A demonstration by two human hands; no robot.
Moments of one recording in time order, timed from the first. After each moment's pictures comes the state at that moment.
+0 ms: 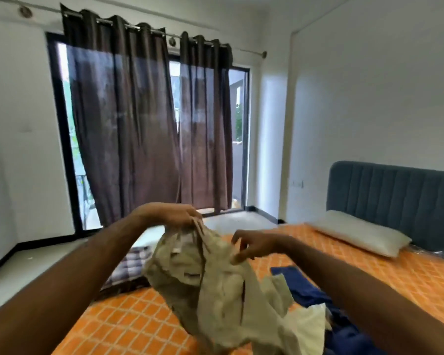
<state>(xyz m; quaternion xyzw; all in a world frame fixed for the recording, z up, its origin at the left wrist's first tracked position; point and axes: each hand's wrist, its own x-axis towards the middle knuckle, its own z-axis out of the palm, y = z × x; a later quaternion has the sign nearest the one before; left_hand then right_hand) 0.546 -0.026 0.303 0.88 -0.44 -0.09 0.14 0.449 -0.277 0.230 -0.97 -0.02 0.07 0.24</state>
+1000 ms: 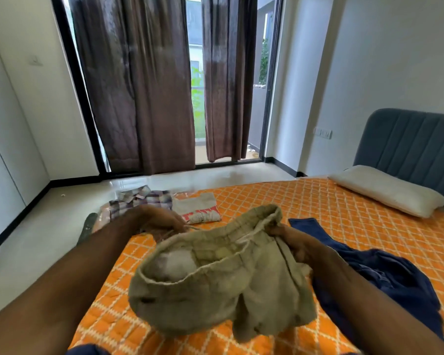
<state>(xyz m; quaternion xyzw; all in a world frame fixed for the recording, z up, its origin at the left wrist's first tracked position) 0.635 0.053 0.124 0.86 -0.21 -0.44 0.16 0.431 -0.266 0.109 -0.64 0.11 0.10 0.75</state>
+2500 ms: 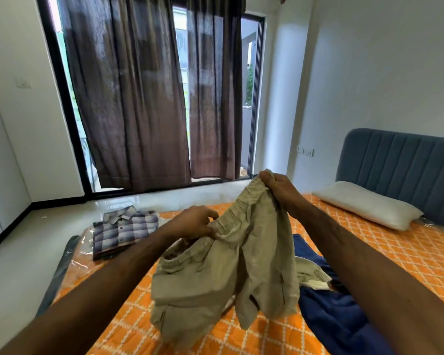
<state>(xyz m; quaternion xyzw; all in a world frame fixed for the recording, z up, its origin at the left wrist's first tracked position) 0.544 -0.057 0.181 0.89 -0.40 -0.01 0.20 0.469 -0.306 0.228 -0.78 0.06 -0.23 0.57</state>
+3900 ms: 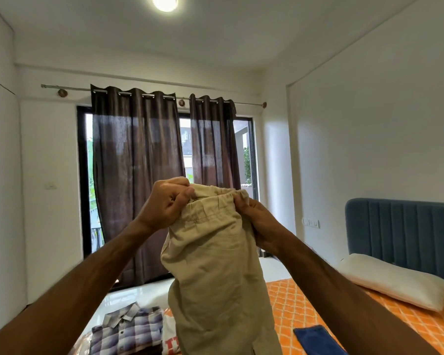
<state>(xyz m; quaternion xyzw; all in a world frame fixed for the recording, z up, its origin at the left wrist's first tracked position) 0.504 -0.003 0.434 0.57 -0.61 0.44 0.34 0.428 -0.228 0.380 -0.60 -0.22 -0.14 0.76</state>
